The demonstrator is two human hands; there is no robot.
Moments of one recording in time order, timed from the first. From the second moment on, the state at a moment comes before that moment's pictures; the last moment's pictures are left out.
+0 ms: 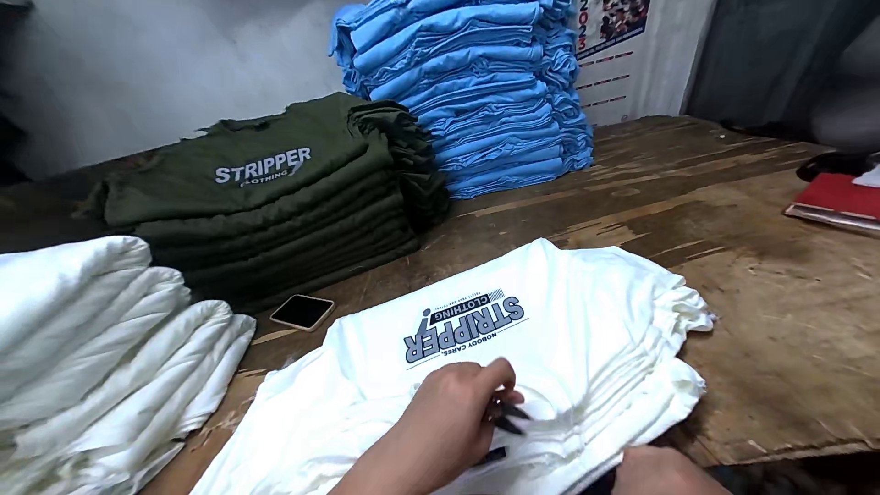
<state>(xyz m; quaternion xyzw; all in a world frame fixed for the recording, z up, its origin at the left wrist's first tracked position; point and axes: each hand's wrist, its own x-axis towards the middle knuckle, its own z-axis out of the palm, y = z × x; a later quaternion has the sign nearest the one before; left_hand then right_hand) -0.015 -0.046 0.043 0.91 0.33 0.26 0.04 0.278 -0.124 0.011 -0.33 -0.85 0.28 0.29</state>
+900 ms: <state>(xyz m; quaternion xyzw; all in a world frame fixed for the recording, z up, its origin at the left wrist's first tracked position) 0.021 -0.045 0.045 0.89 0.26 0.34 -0.16 0.247 -0.114 -0.010 -0.45 -0.78 -0.04 0.43</state>
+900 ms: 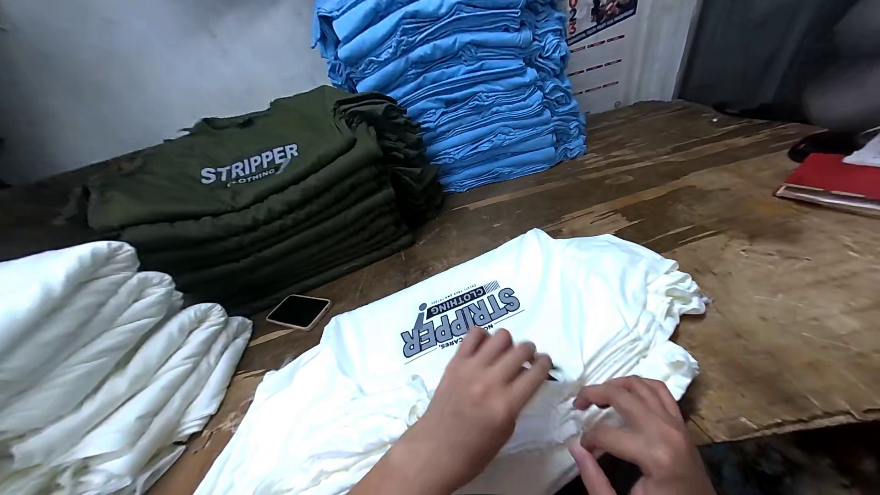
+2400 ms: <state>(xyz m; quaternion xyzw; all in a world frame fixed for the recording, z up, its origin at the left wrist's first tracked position) 0.040 -0.058 0.010 0.80 0.42 0.40 0.16 0.229 -0.101 -0.040 -0.38 -0.65 0.01 0.66</state>
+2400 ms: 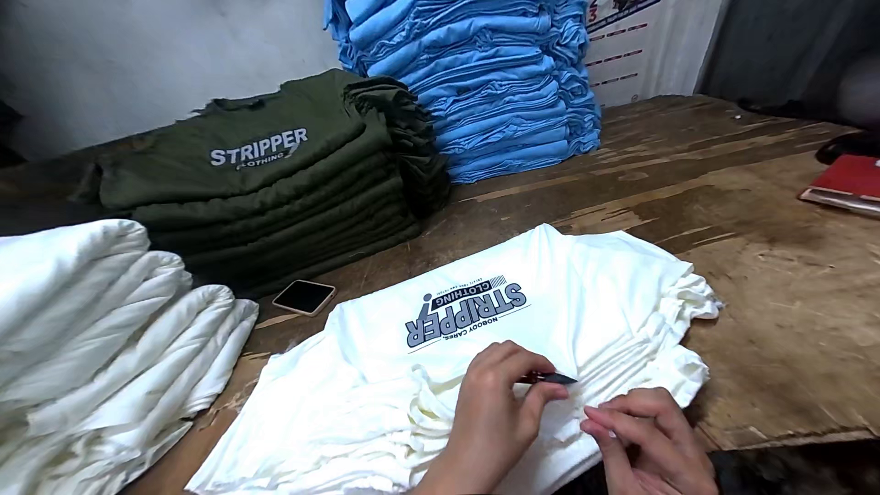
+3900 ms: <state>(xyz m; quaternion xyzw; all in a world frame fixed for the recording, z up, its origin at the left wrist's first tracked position) 0.019 -0.035 0.029 0.81 0.44 0.38 0.08 0.226 -0.091 -0.005 -0.50 -0.70 -0.04 0.51</state>
